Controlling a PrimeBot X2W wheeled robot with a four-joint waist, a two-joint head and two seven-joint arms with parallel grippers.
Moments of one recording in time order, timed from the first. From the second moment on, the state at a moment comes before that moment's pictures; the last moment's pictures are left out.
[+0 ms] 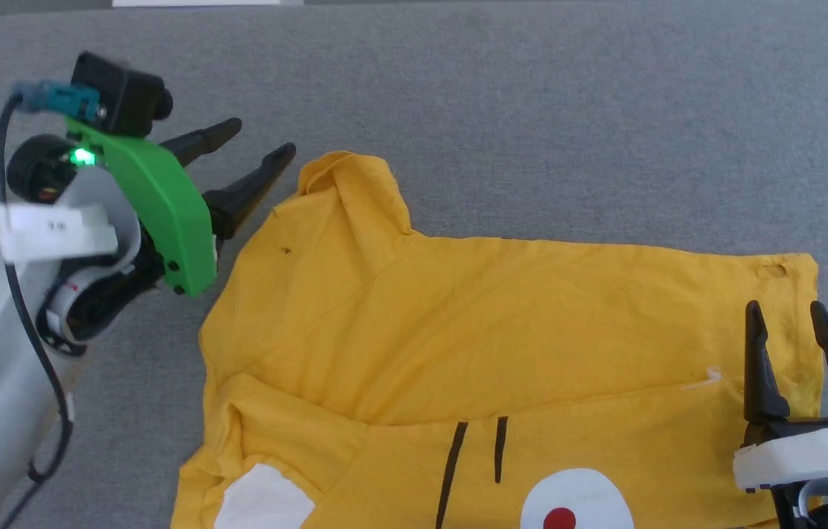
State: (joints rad) left arm -0.72 0.65 -0.55 -0.01 -0.91 -0.13 0.45; right arm 0.03 -0.05 -0.19 -0.04 0.09 0.13 -0.18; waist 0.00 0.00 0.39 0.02
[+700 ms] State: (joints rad) left arm -0.89 0.82 -0.79 0.06 -1.08 -0.13 0.51; right arm 0.01 -0.05 -0.17 0.03 0.12 0.13 -0.23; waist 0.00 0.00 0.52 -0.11
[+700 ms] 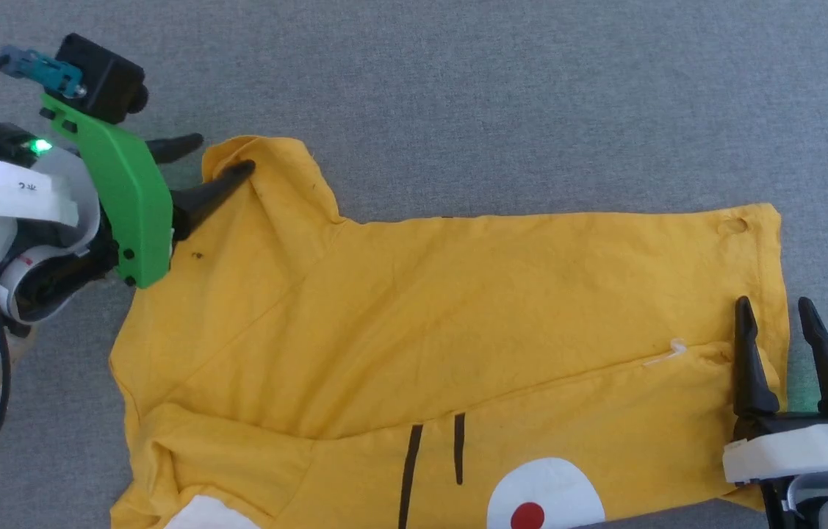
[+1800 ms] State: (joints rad) left arm -0.95 0.88 -0.97 0.13 -1.18 -0.13 0.31; right arm -0.18 -0.05 -0.19 -0.18 0.01 0.13 0.20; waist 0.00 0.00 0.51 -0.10
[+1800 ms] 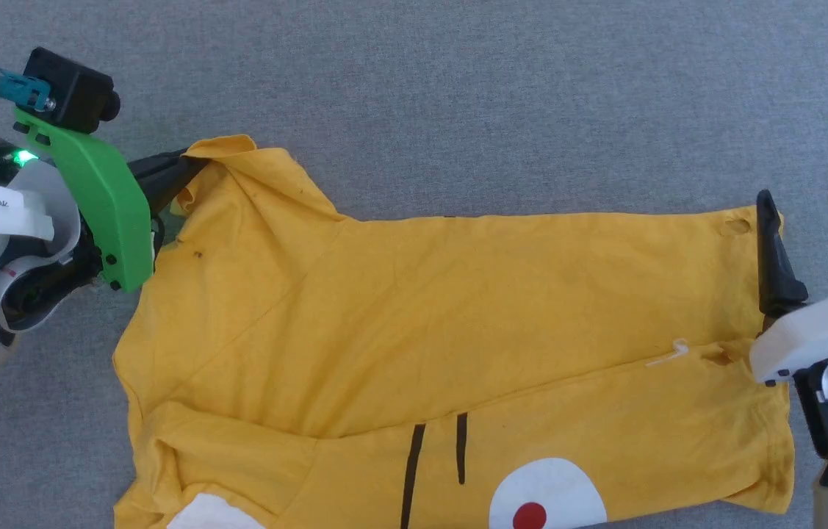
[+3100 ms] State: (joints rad) left arm -1.02 0.89 -1.04 0.18 -1.29 -0.13 0.21; right arm -0.32 -0.05 -0.22 -0.14 0.04 0.13 0.64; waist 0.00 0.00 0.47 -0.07
